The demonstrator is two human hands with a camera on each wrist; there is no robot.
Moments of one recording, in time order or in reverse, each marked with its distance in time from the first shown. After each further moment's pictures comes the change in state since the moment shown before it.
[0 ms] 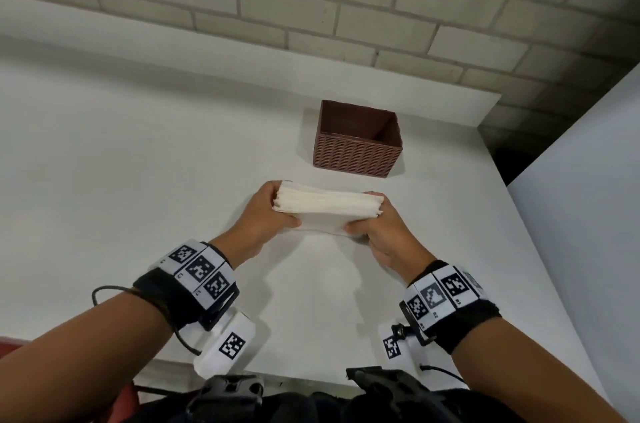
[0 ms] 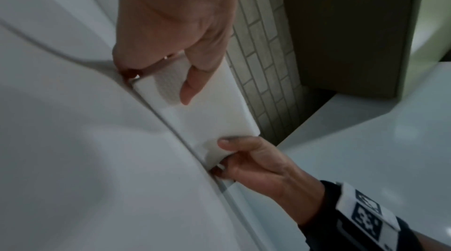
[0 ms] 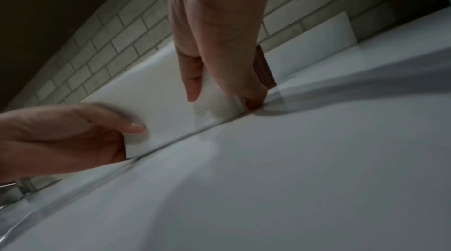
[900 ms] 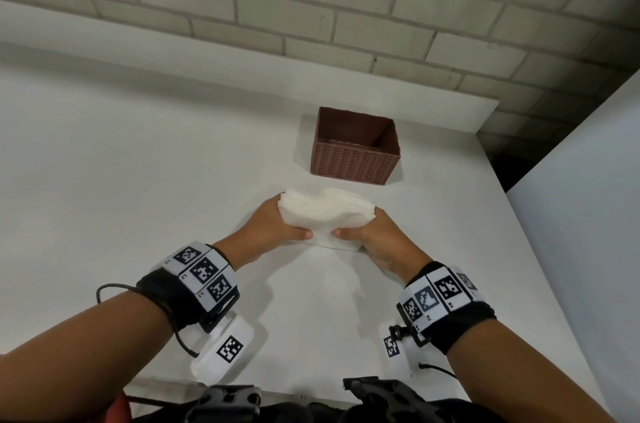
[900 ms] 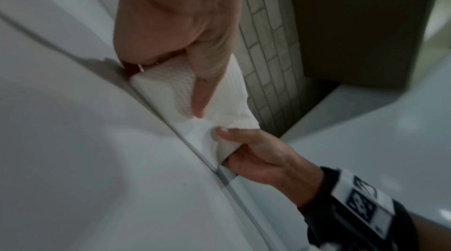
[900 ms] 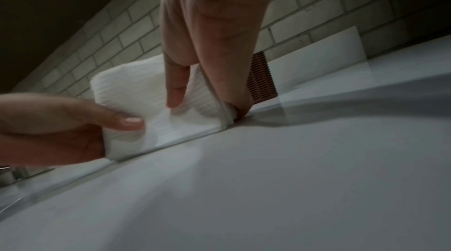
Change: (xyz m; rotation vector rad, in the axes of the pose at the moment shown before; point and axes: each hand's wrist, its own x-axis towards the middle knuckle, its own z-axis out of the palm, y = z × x) left_hand 0.006 0.005 0.003 0.161 -0.110 0.009; right_hand 0.004 -0.004 -0.004 -0.127 -0.125 -0.008
